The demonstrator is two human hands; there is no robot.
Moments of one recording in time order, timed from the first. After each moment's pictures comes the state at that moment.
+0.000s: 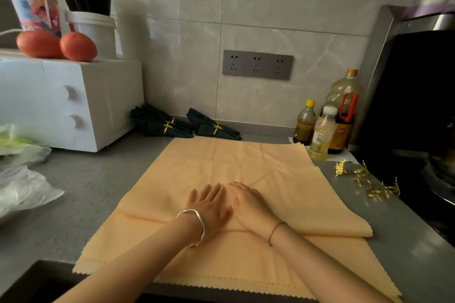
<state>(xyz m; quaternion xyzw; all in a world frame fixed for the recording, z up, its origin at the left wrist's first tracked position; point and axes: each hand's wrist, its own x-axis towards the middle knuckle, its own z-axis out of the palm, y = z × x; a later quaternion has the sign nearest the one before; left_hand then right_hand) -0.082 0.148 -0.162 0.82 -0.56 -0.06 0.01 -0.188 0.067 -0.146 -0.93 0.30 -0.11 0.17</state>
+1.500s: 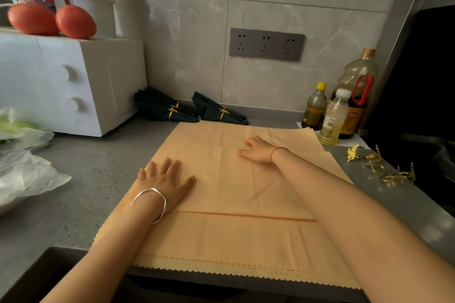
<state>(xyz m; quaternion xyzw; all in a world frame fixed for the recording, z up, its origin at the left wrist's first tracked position) 0.009 0.191 -0.168 0.91 -0.41 -0.02 0.06 -0.119 -0.043 -0.121 -0.91 0.38 0.00 0.15</state>
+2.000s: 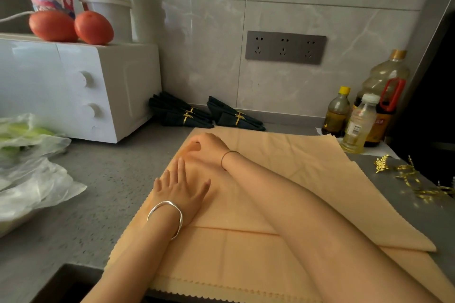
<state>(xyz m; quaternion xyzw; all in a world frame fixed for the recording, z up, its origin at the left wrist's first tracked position) 0.009 0.190 -0.172 0.91 -0.37 -0.02 0.18 0.007 0.041 -0.115 -0.96 0.17 -0.11 0.17</state>
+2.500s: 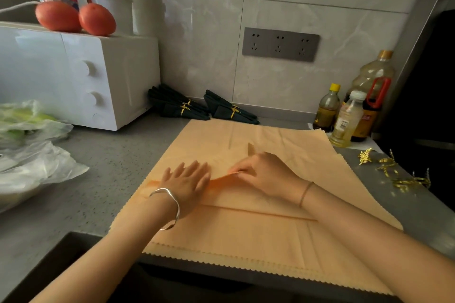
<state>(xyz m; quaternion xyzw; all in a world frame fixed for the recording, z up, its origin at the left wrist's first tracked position) -0.027 0.216 -0.144 0.86 -0.51 -0.08 0.05 -0.171 0.062 -0.109 -0.98 0.13 -0.13 0.12</state>
